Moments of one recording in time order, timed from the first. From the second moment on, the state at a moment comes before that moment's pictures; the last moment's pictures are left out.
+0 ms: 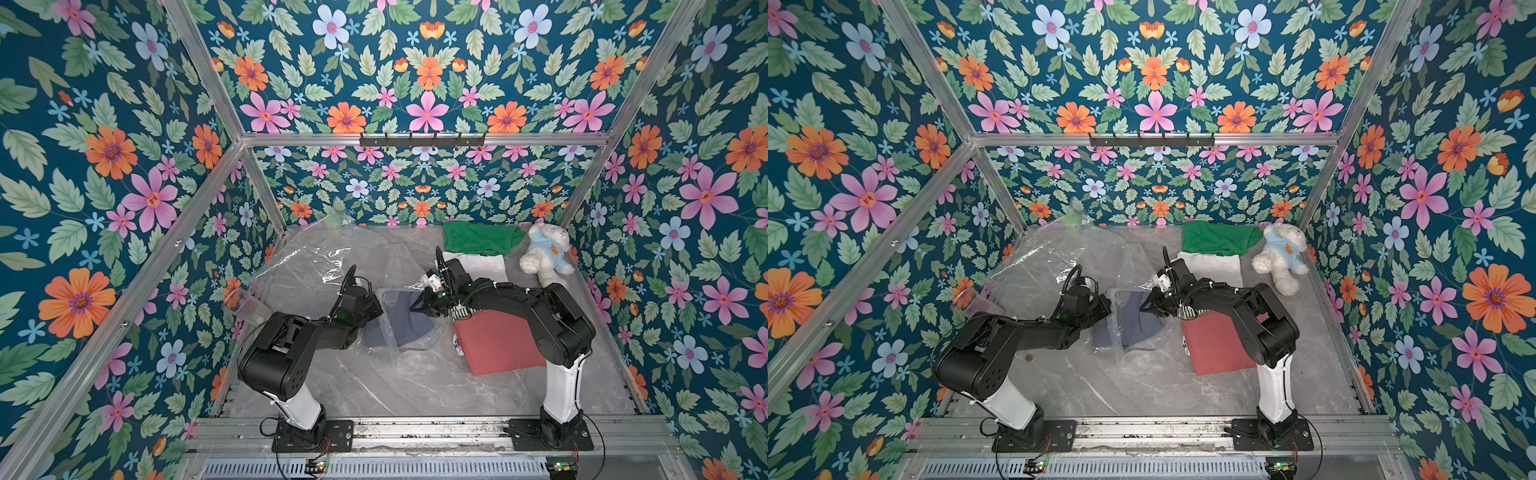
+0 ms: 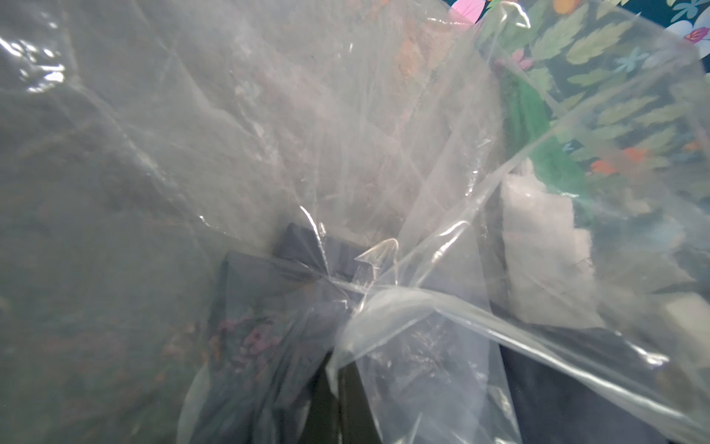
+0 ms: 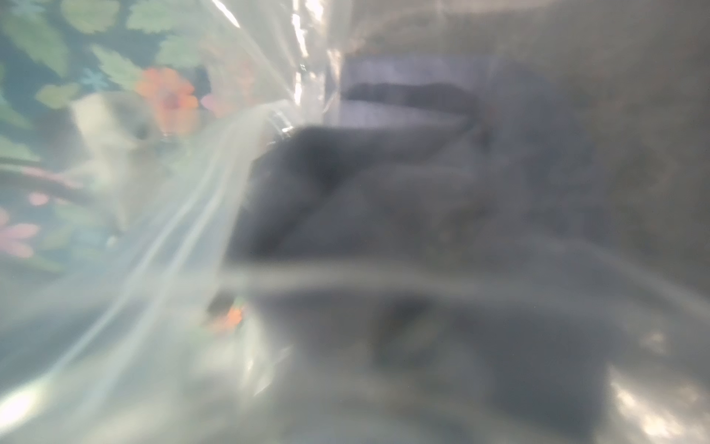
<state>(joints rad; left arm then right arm) -0.39 1.65 0.56 0.47 0.05 -0.78 0.57 1.96 1.22 -0.15 -0.68 0.78</state>
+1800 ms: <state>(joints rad) -0.35 1.57 0.54 0.35 -0.05 -0.77 0.40 1.07 1.18 -0.83 -0.39 0.64</state>
